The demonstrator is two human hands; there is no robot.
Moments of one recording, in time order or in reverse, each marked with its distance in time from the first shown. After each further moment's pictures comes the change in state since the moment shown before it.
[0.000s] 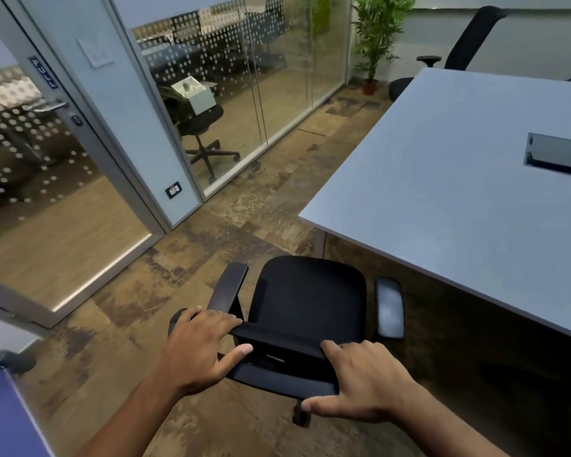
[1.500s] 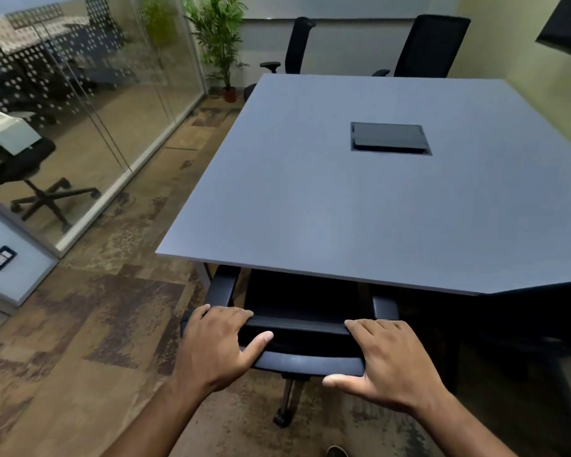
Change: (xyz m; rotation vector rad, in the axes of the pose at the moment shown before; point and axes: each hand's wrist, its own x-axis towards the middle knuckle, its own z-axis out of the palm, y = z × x) left_hand 0.184 0.267 0.055 -0.075 -0.033 0.264; right_hand -0.180 0.206 -0.012 -0.069 0.348 0.567
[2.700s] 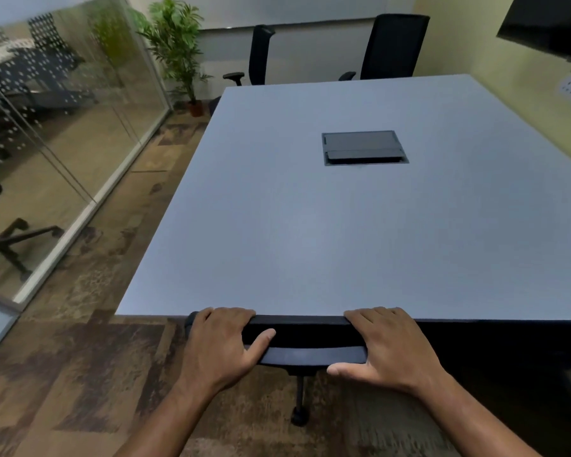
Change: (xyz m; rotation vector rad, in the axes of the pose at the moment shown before) left_hand 0.177 0.016 0.019 -0.024 -0.004 0.089; right_hand 0.124 0.102 -0.003 0.011 0.087 0.045
